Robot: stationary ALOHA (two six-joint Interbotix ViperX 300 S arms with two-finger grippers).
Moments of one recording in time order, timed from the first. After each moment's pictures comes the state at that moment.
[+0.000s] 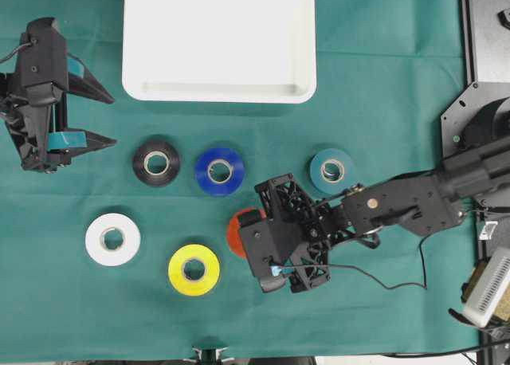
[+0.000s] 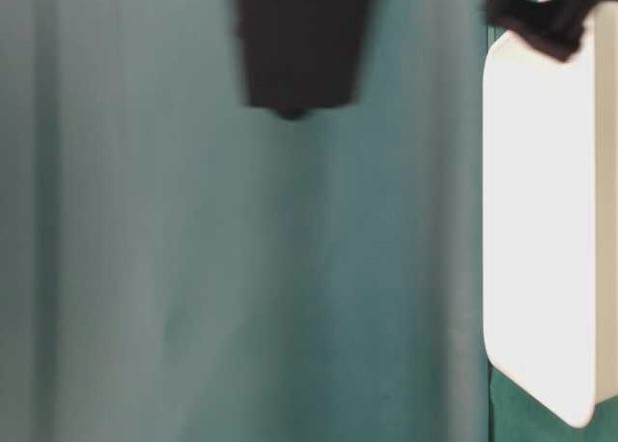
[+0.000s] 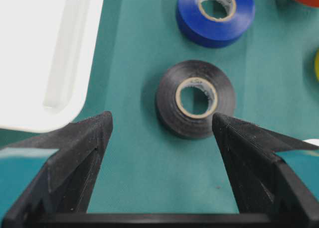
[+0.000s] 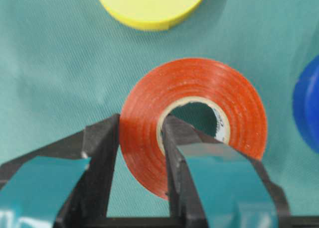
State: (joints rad) left arm 0.02 -0.43 0.98 -0.03 0.15 -0.12; right arm 0.38 0.10 0.58 -0.04 0.24 0.25
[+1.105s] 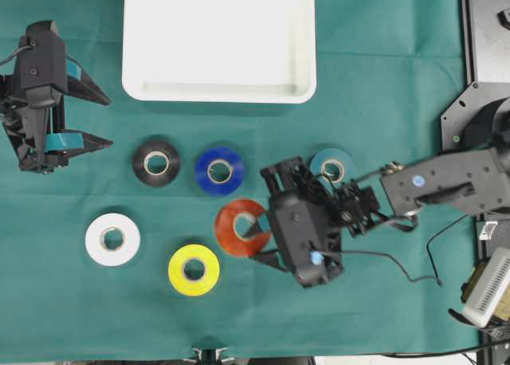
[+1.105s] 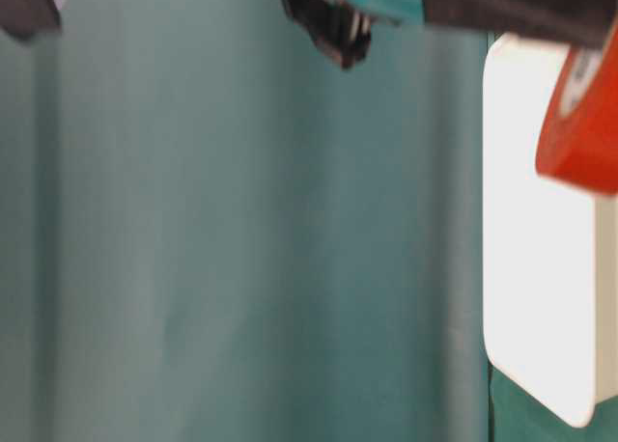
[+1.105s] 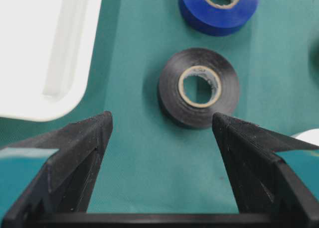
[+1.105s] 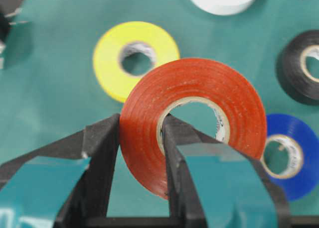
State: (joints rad) left arm 0.02 -0.43 1.00 -0.03 0.15 -0.12; right arm 0.34 -0.07 0.61 -0.11 0.17 0.24
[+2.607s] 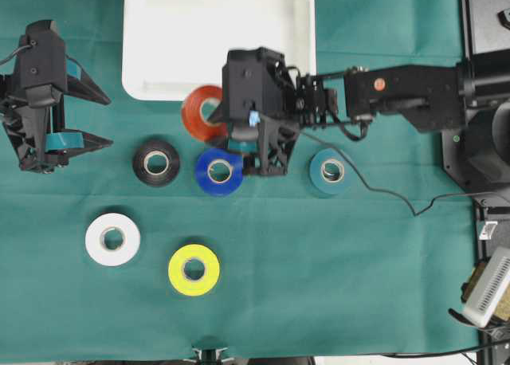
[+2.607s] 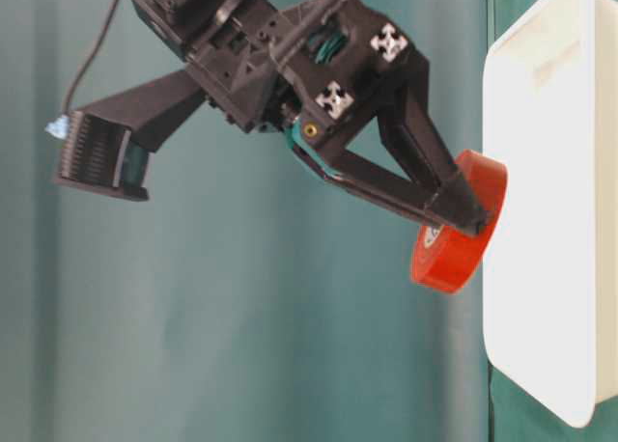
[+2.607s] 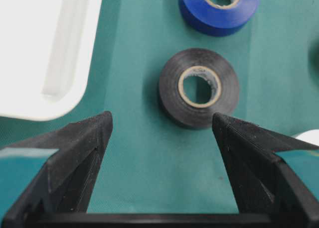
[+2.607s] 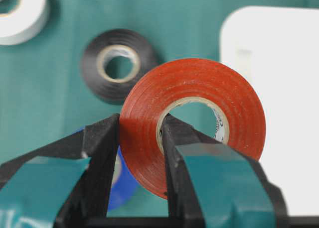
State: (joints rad) left arm 0.02 -0.43 1.00 -0.03 0.15 -0.13; right arm -0.01 -0.03 0.51 -0.11 0.23 0.24
